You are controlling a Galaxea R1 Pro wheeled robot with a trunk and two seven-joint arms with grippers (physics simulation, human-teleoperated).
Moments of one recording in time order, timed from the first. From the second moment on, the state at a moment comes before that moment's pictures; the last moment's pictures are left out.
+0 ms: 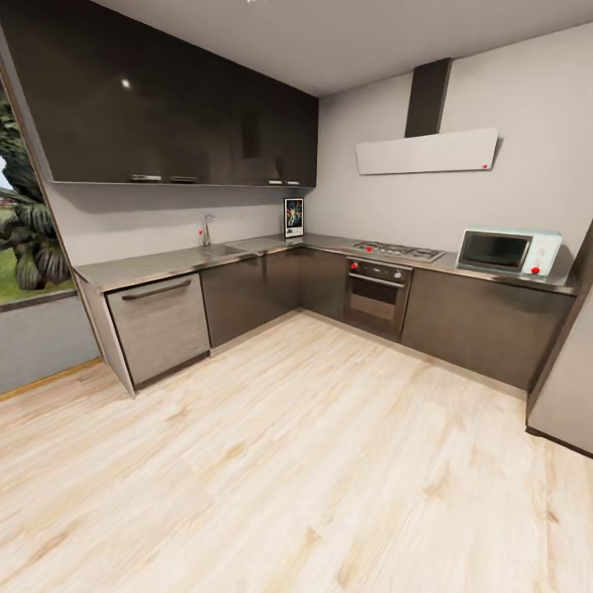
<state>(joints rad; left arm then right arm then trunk) 0.06 -0.05 0.05 -0.68 -0.01 -0.21 0.00 -0.07 -0.10 0.00 -0.53 0.01 -0.17 0.00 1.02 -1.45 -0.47</state>
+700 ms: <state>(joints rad) 0.06 -0.05 0.04 -0.68 -0.01 -0.21 0.00 -0.07 -0.10 0.00 -0.53 0.01 -0.17 0.00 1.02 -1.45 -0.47</state>
